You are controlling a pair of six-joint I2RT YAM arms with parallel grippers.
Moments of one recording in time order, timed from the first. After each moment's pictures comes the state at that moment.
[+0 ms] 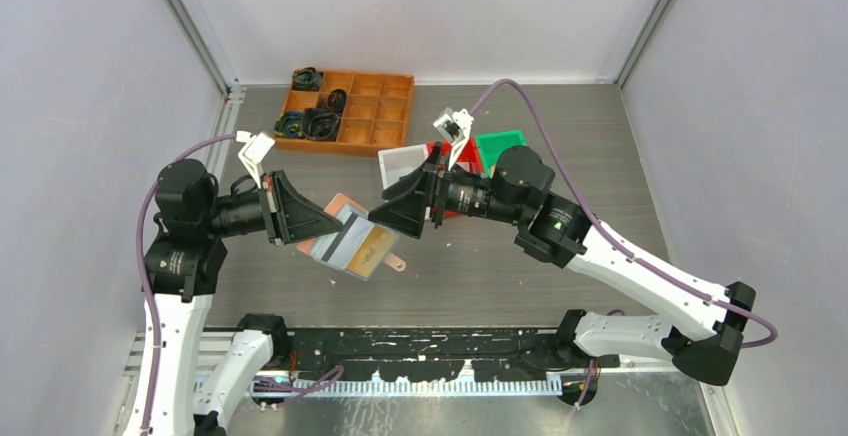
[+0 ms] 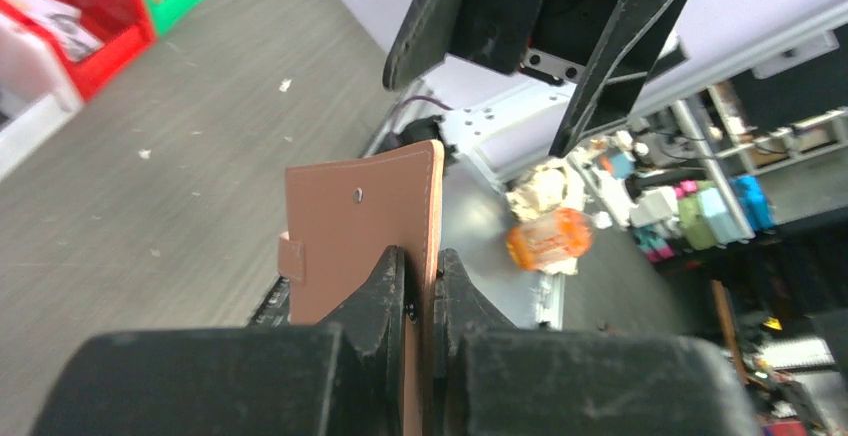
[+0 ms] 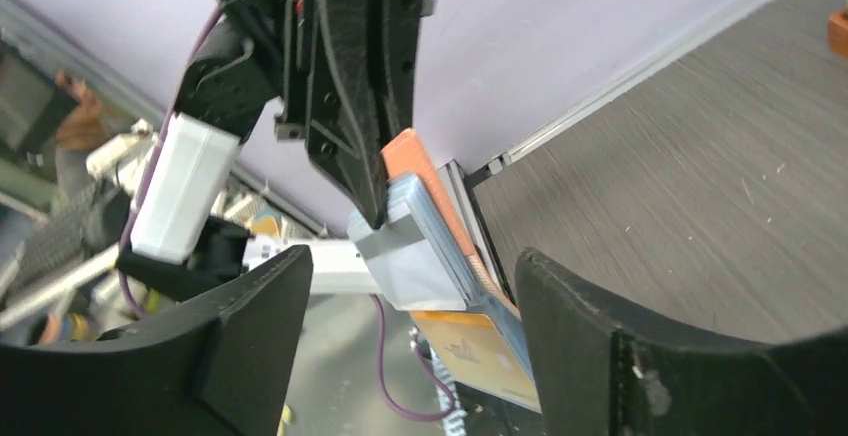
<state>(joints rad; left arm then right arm) -0.08 0.72 1.09 -0.60 1.20 -0.59 0.98 1.12 1.15 0.02 -0.35 0.66</state>
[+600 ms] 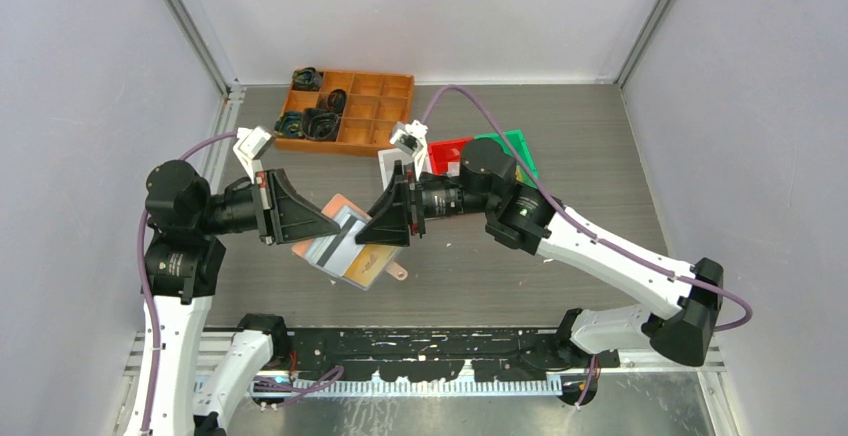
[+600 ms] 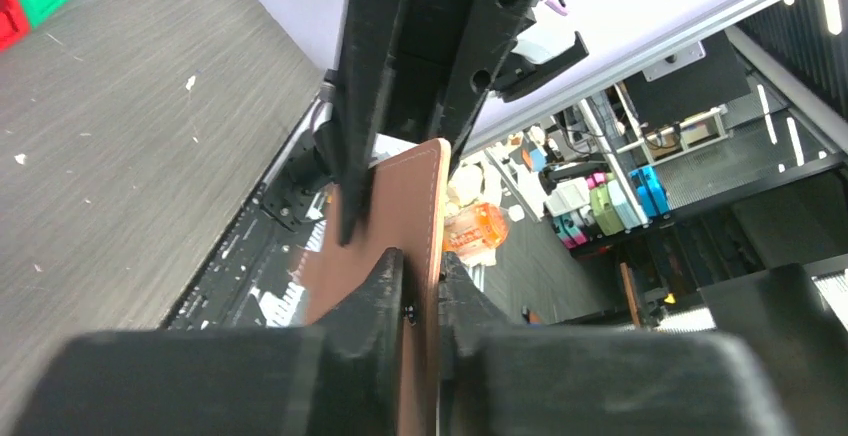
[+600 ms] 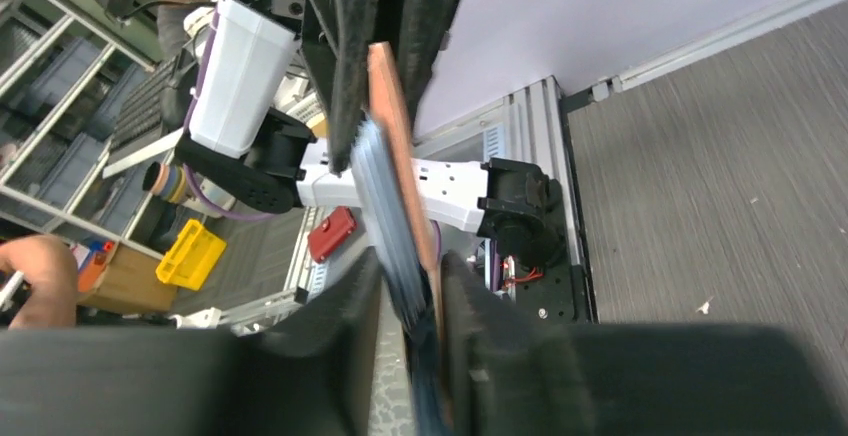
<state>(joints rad) -0.08 0.72 1.09 -0.40 1.32 -0.90 0.98 1.26 1.22 0.05 -0.68 0.59</state>
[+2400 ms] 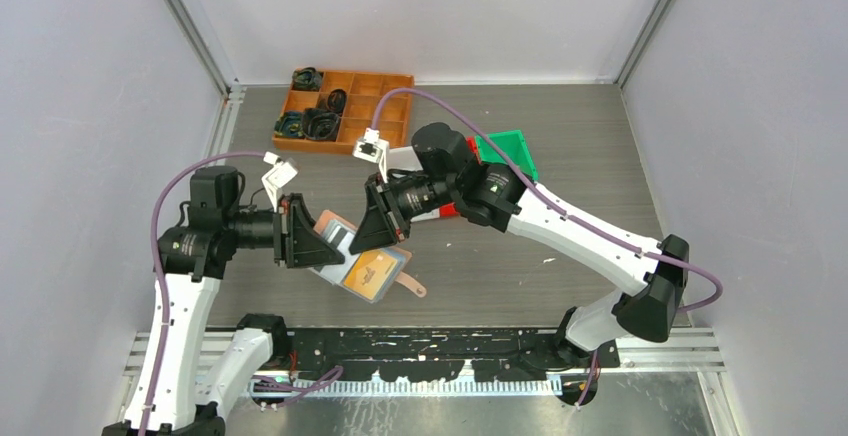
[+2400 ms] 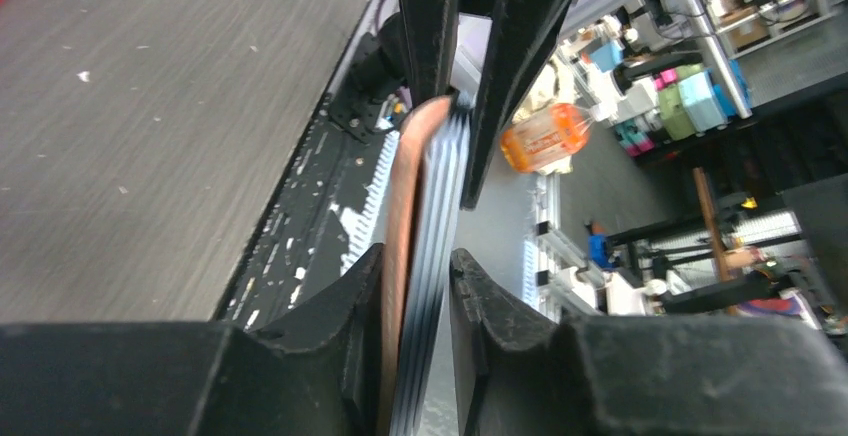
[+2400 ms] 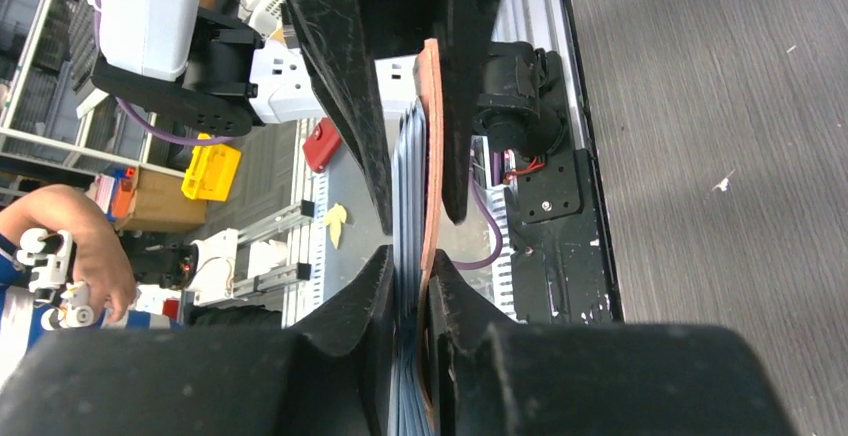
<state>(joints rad) -0.08 0.79 1.06 -1.02 1.35 -0.05 0.99 1.45 1.47 -0.38 -0.78 0.49</state>
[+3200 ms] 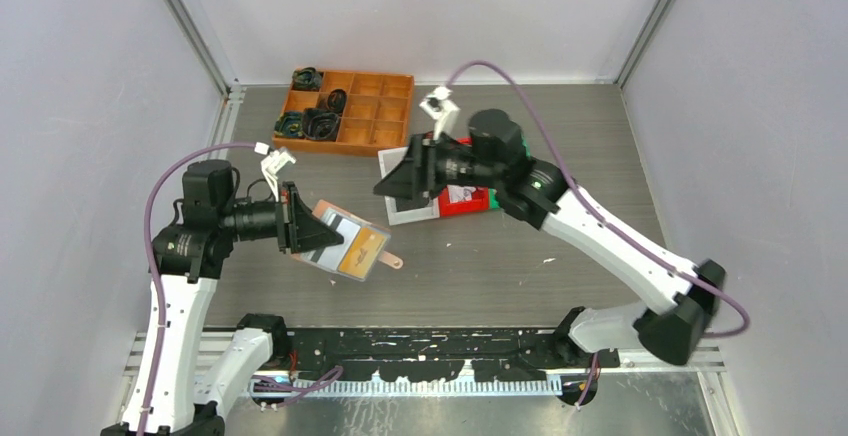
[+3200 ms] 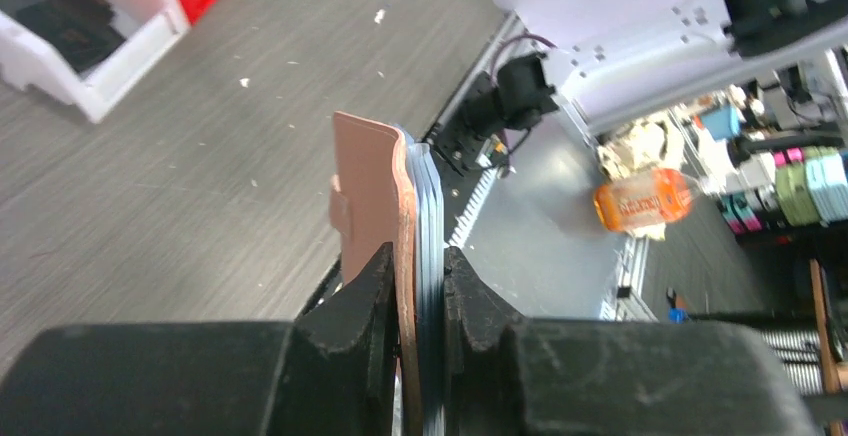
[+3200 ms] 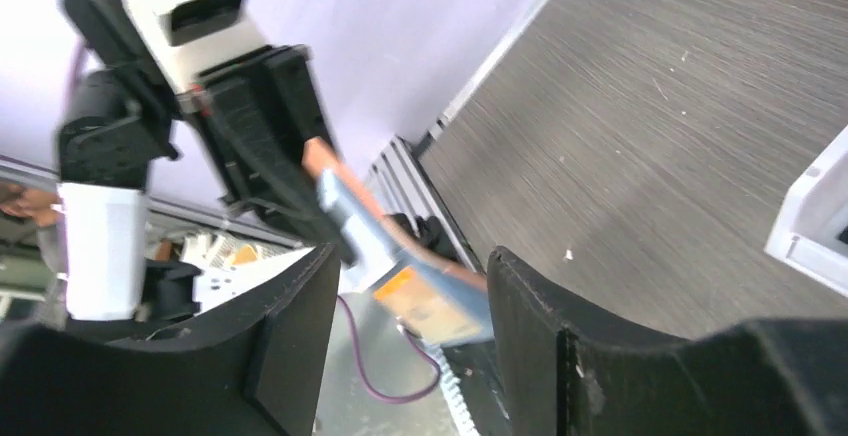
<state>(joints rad) -0.08 0.79 1.09 -0.93 1.12 -0.14 0.82 1.29 1.31 -0.24 -0.47 0.68</state>
